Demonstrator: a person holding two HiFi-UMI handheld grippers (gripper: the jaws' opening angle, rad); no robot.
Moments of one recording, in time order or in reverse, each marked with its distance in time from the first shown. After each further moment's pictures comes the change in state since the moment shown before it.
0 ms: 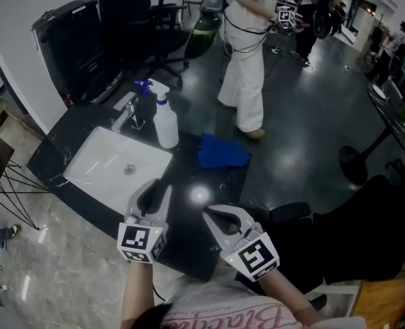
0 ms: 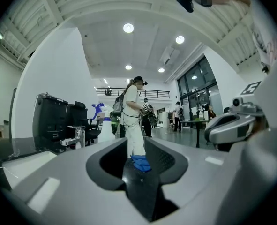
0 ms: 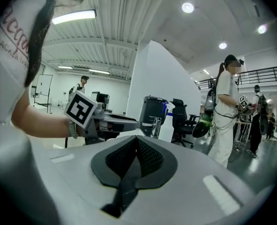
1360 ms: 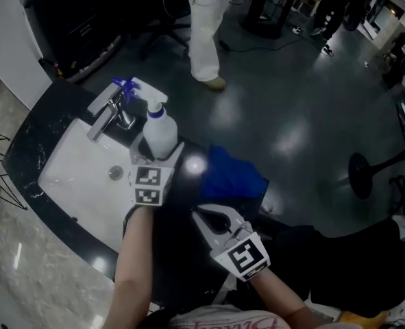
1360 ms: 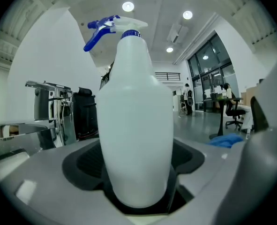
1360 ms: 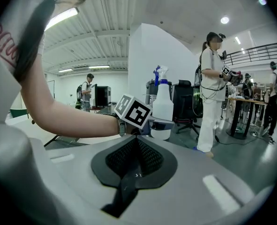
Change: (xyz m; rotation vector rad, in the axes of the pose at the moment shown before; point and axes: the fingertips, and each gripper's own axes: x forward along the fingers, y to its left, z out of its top) left arm 0.224 0.126 -0.094 0.050 0.188 0.124; right arm 0.119 -0.075 -0.061 0.093 0.121 0.147
